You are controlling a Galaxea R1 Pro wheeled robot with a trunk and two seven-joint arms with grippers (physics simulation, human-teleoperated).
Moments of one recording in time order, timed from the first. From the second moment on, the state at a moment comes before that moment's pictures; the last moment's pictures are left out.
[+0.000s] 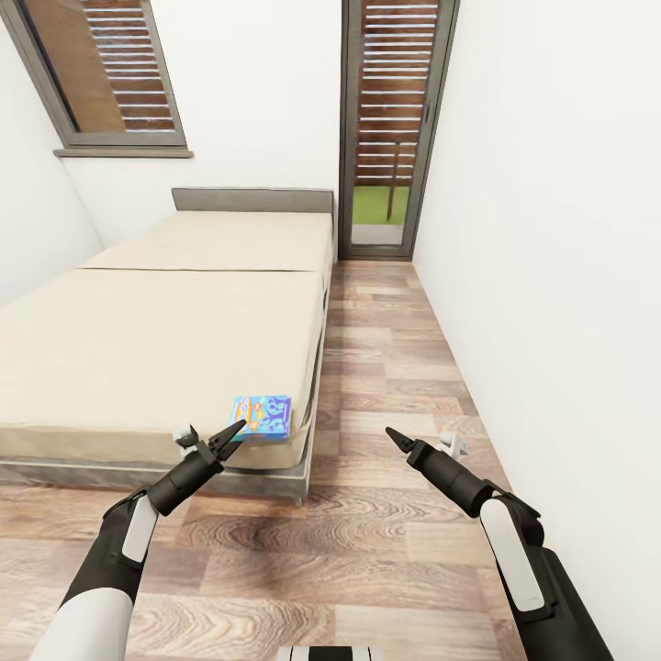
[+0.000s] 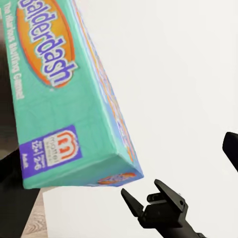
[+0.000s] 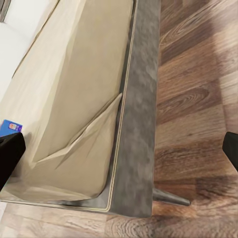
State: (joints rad) left arm -0.59 -0.01 0.50 -0.86 0.37 0.65 -1.17; right arm -0.37 0.02 -0.08 -1.38 -0.67 0.57 0.28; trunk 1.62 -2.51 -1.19
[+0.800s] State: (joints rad) left arm -0.59 -0.01 0.50 -0.86 0.37 0.65 -1.17; right arm -0.37 0.02 -0.07 -1.38 -0.67 0.57 0.28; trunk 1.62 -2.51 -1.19
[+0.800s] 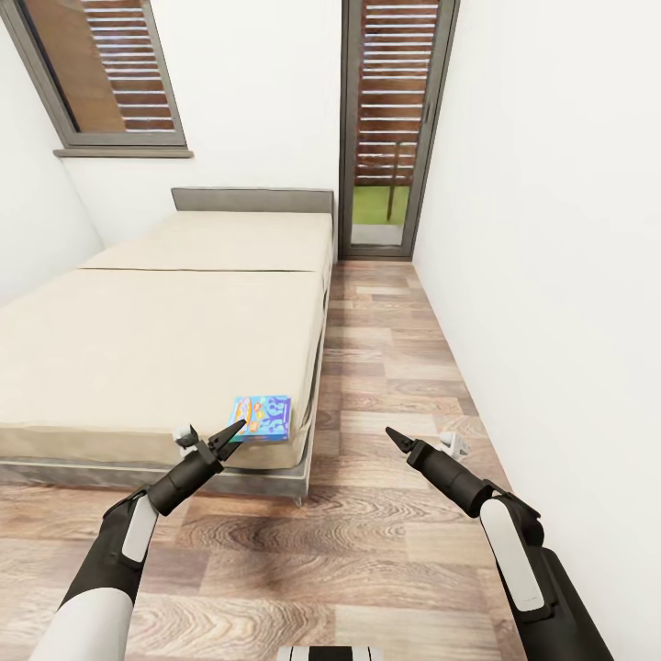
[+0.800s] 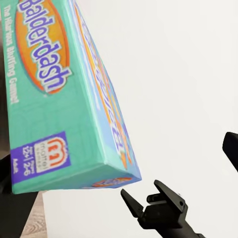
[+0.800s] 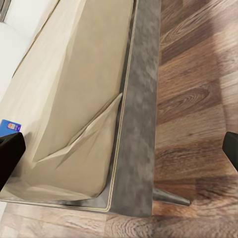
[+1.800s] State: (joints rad) left arm -0.59 -0.01 0.50 -0.86 0.36 0.65 -1.17; right arm -0.37 0.02 -0.07 -1.38 -0.67 0.57 0.28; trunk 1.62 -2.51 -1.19
